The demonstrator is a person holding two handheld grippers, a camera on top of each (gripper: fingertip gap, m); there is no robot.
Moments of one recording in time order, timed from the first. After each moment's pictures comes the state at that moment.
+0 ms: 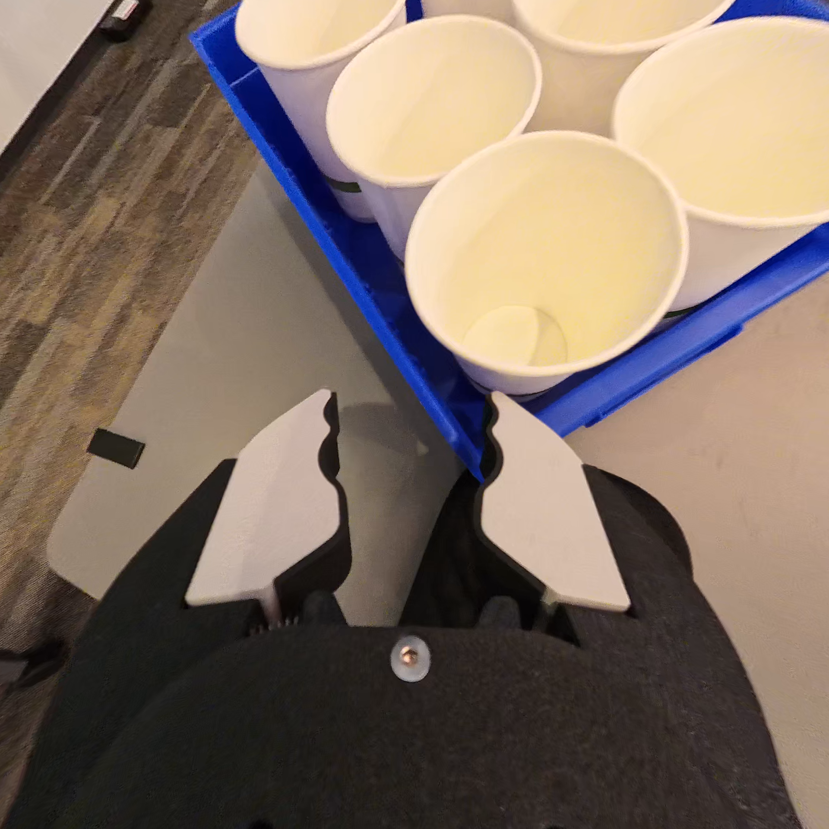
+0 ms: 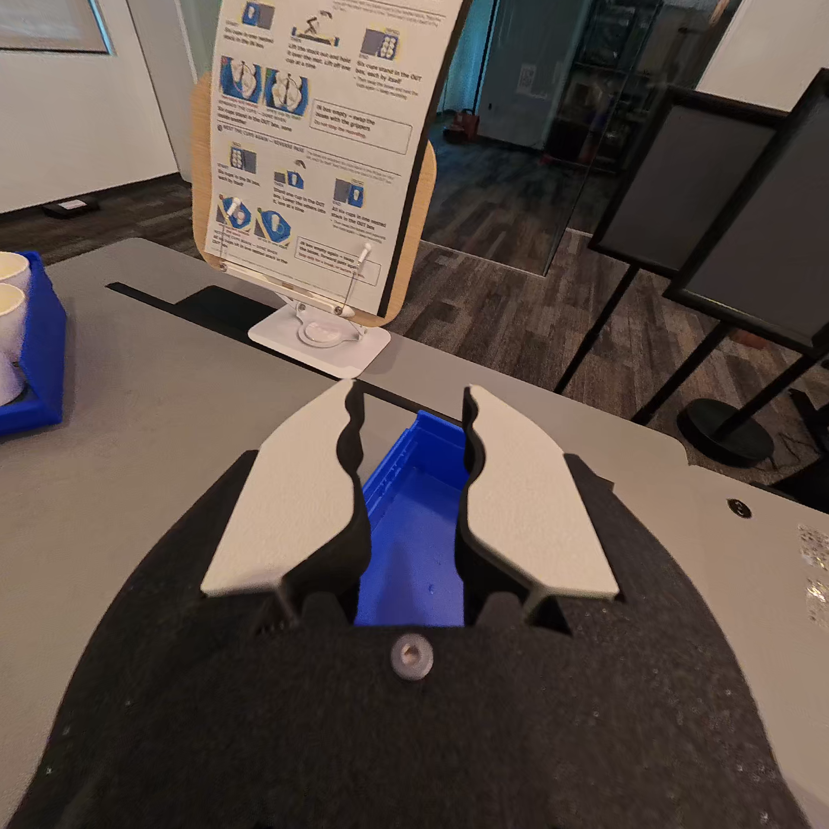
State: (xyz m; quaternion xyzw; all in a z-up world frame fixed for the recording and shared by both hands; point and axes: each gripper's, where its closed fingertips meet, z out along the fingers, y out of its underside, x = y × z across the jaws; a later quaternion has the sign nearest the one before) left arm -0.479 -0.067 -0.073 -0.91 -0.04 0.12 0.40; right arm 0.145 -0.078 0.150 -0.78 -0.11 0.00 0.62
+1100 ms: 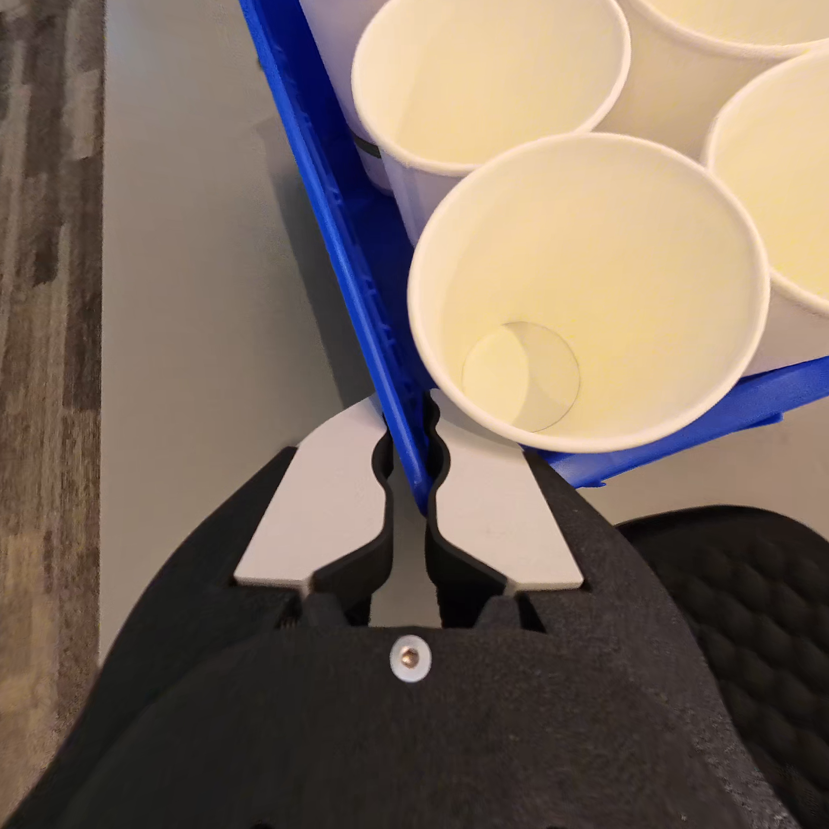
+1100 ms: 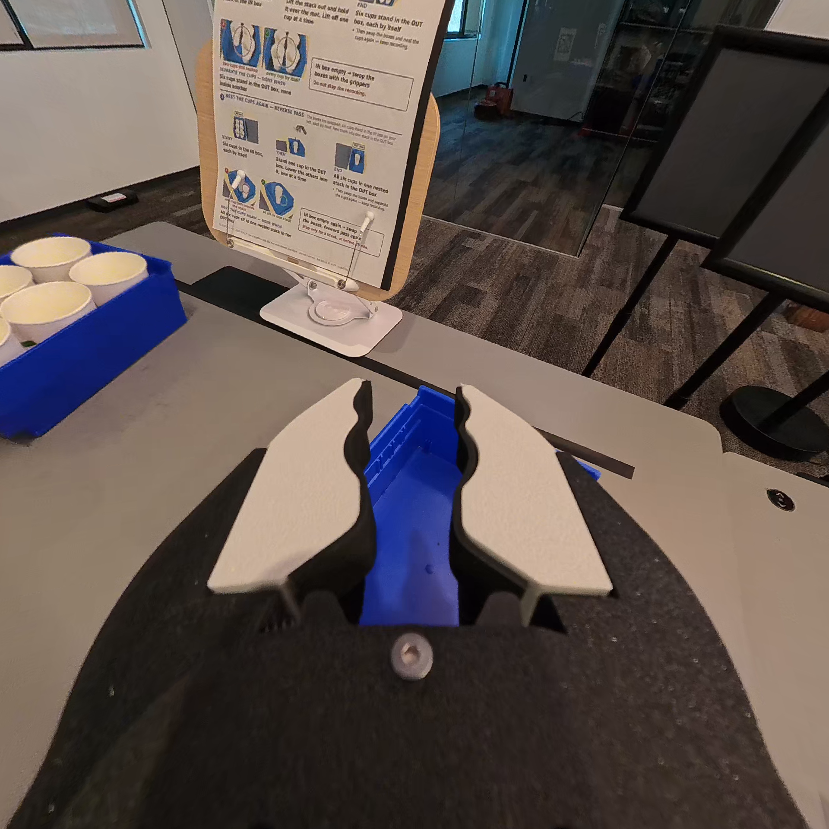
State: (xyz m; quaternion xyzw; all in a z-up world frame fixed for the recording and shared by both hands) left arm -0.485 0.022 -0.091 -0.89 0.22 -0.03 0.39; right arm 0.166 -0.079 0.128 -0.79 -0.12 0.04 0.60
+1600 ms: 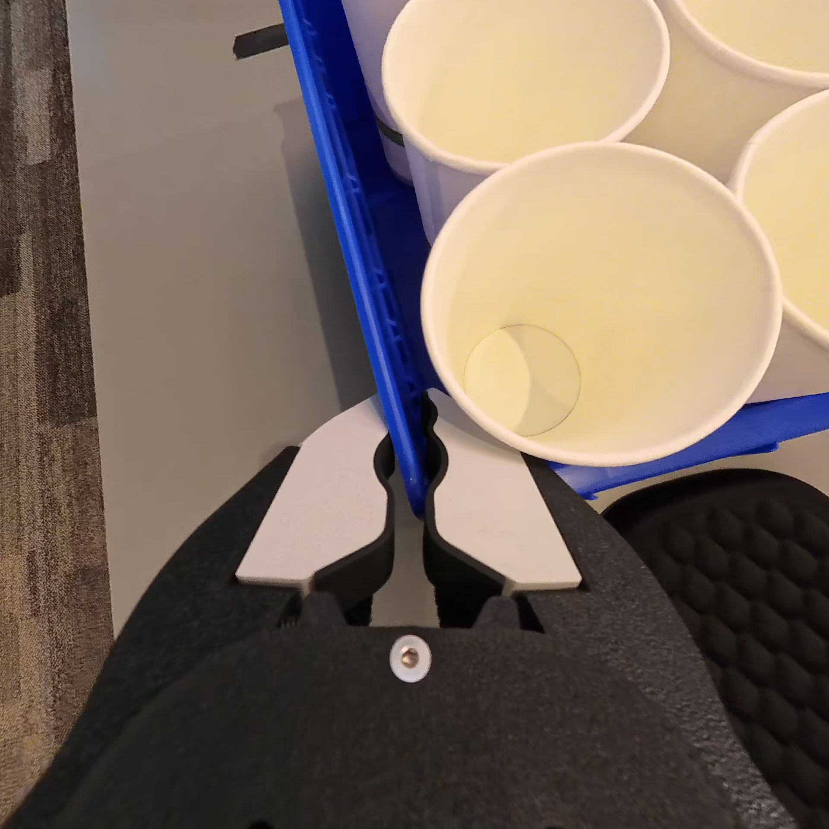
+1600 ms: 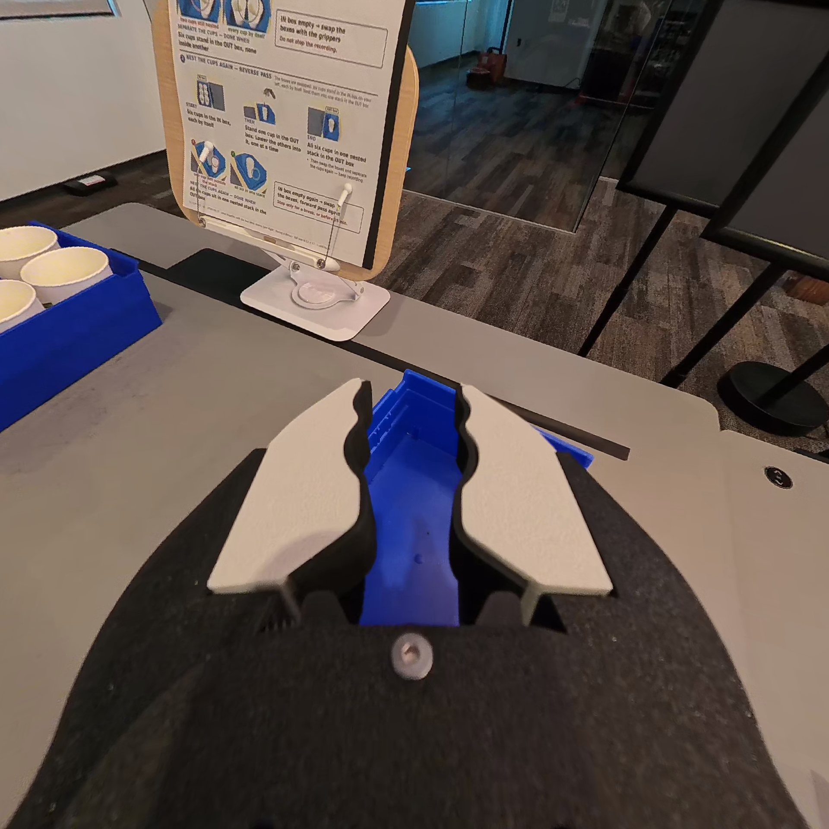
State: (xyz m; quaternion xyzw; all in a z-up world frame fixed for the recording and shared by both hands) left arm -0.496 0.018 -0.092 -0.89 0.24 -0.05 0.38; right arm 0.180 -0.068 0.112 -0.81 -0.11 0.04 0.58
